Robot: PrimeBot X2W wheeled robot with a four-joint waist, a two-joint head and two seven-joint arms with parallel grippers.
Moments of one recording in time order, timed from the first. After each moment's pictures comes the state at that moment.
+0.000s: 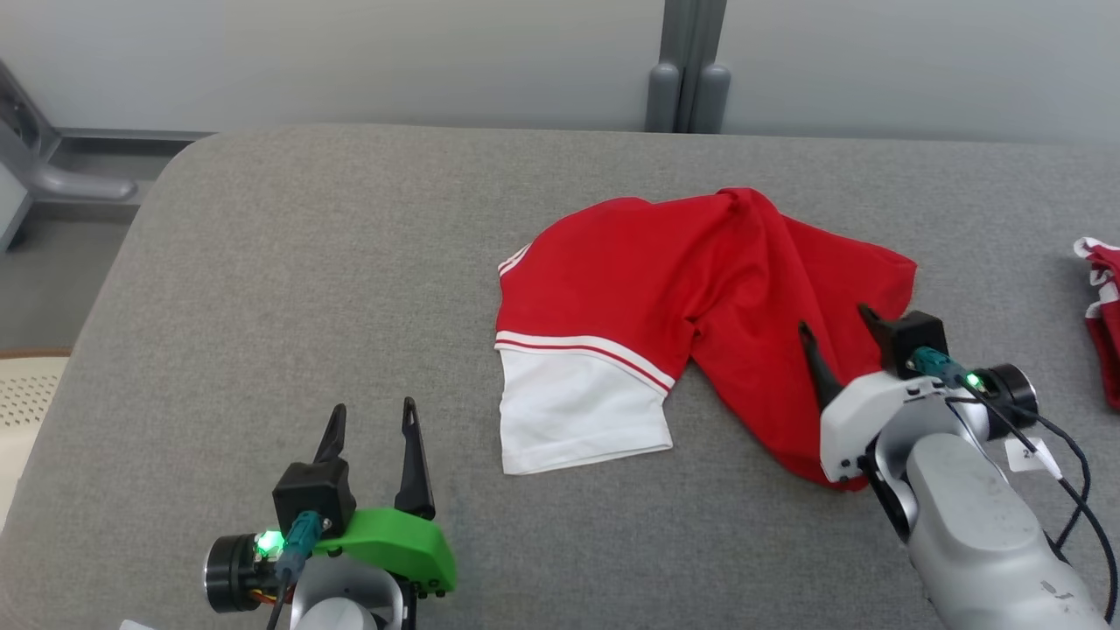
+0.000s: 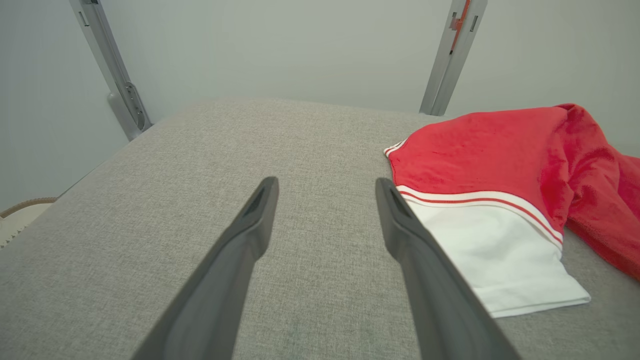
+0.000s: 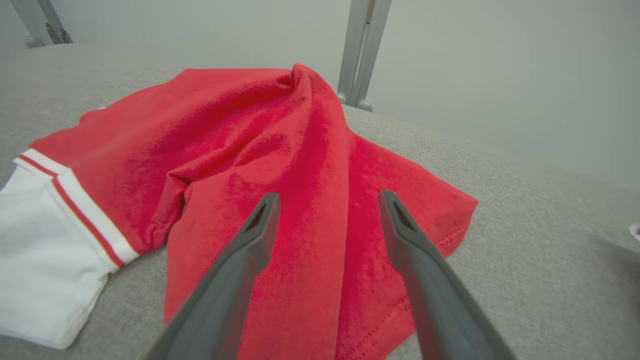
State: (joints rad) left arm -0.16 0.18 -0.49 0.23 -0.45 0.36 -0.18; right arm -0.54 -0.13 0.13 0.88 0.01 0.13 -0.24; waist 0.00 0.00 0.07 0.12
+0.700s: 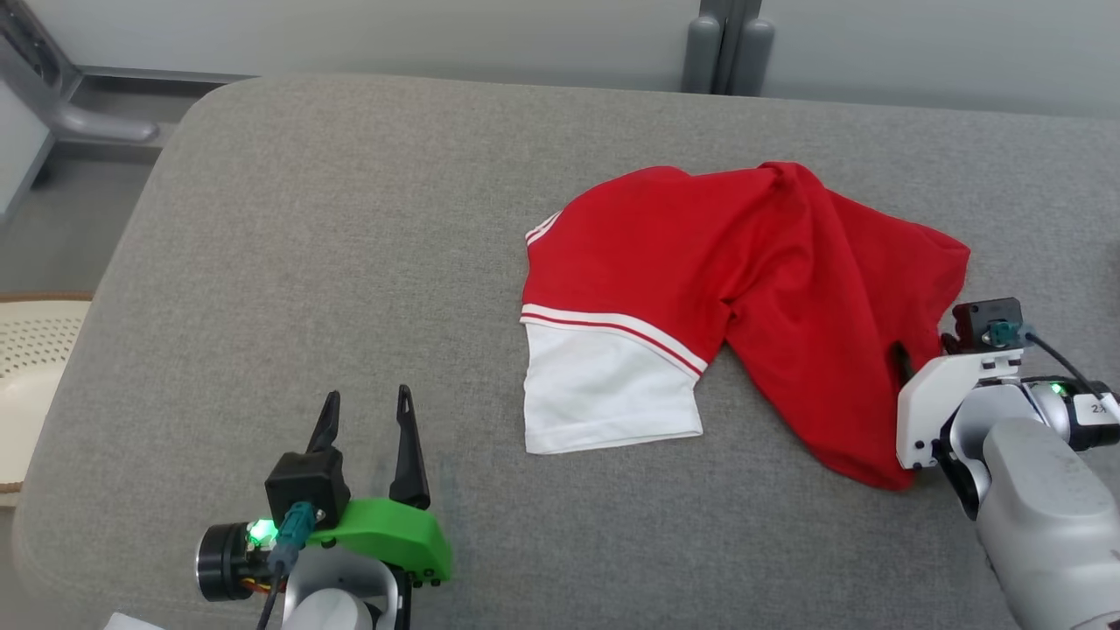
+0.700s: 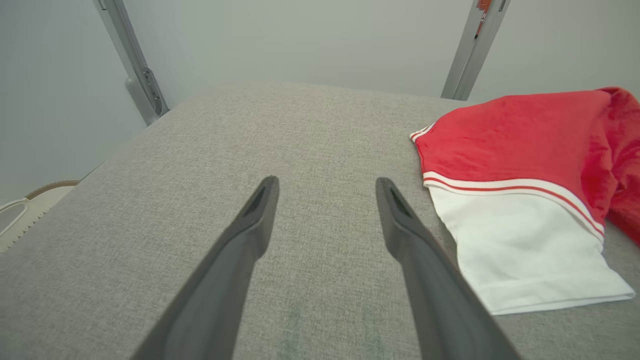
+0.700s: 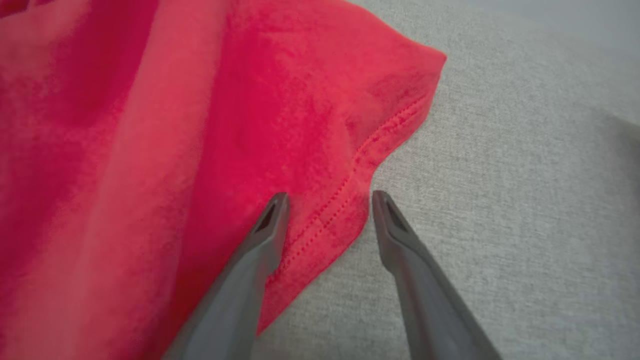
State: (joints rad) left arm -0.16 0.20 -0.49 0.19 -0.45 0.37 -0.17; right arm -0.60 -0.22 0.04 1.04 0.06 0.13 -0.05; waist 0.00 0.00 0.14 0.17
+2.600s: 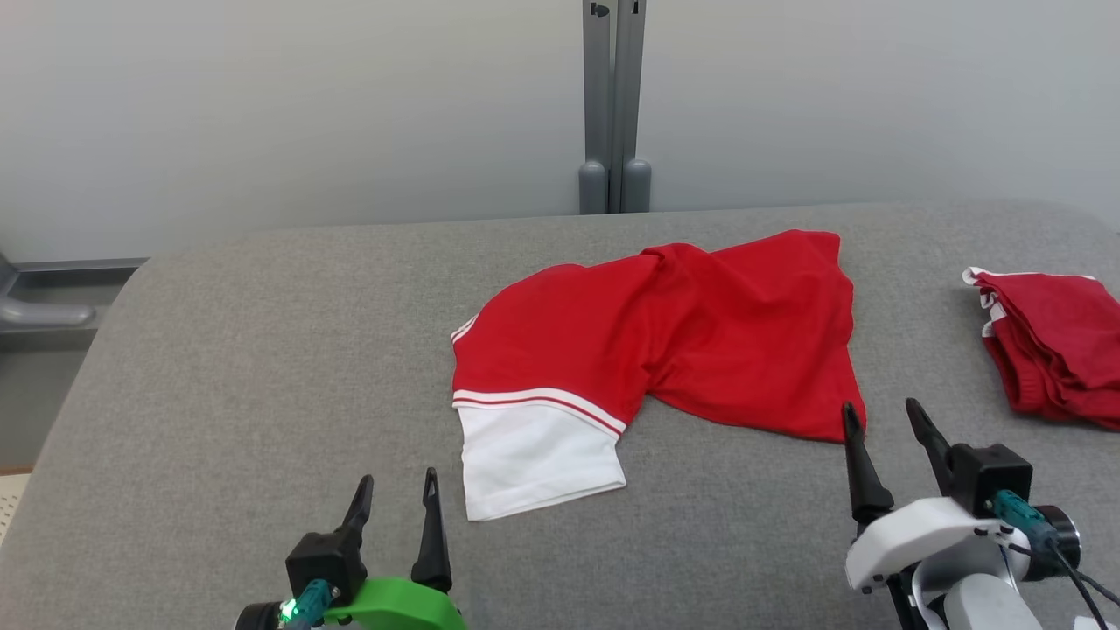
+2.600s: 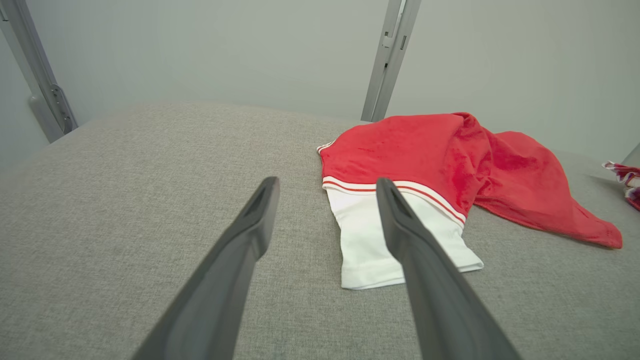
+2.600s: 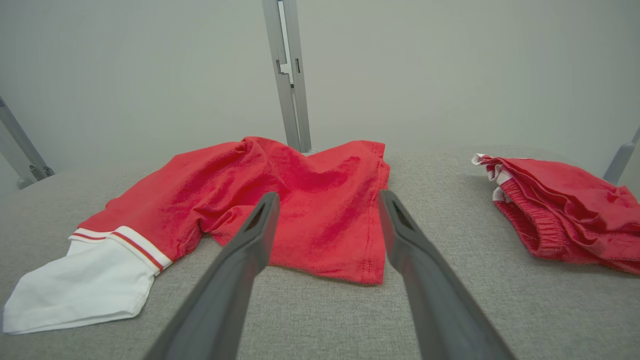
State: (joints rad) left arm -0.05 0.12 -0.45 0.32 -0.48 0.23 -0.26; right arm -0.12 -0.06 -0.02 0.40 0.11 0.13 -0.25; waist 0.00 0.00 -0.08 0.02
